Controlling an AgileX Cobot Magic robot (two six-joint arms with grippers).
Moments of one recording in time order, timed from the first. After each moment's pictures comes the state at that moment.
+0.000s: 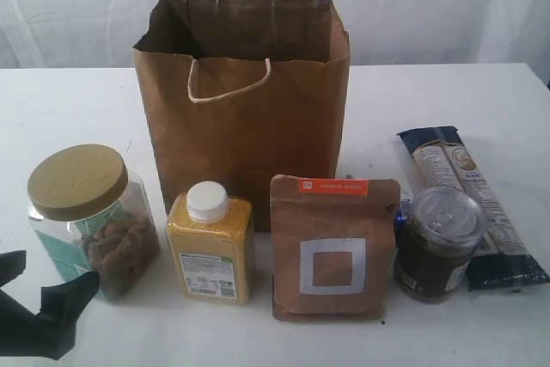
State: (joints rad) left arm -0.65 1.08 0.00 -0.40 -0.56 0.15; right arm 0.27 0.01 0.00 -0.08 0.27 0.06
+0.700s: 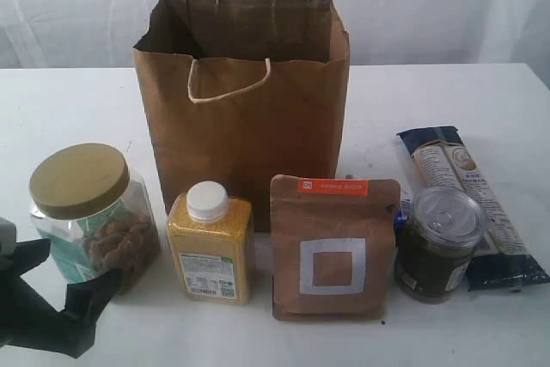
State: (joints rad) left arm -0.65 1.19 -0.03 -0.26 -0.64 0.10; right arm 0.27 0.01 0.00 -0.08 0.27 0.09
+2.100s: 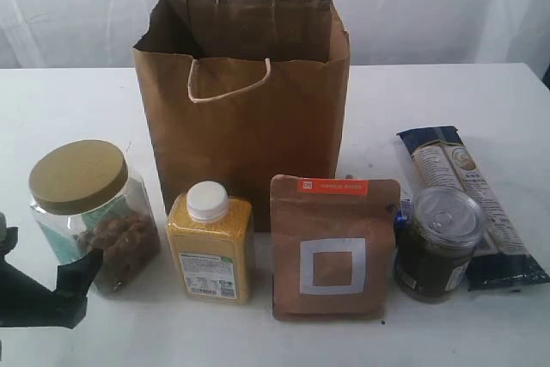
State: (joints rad) left arm -0.61 1.32 -0.03 -0.44 -0.81 0.20; right arm 0.27 0.01 0.00 -0.08 0.27 0.09
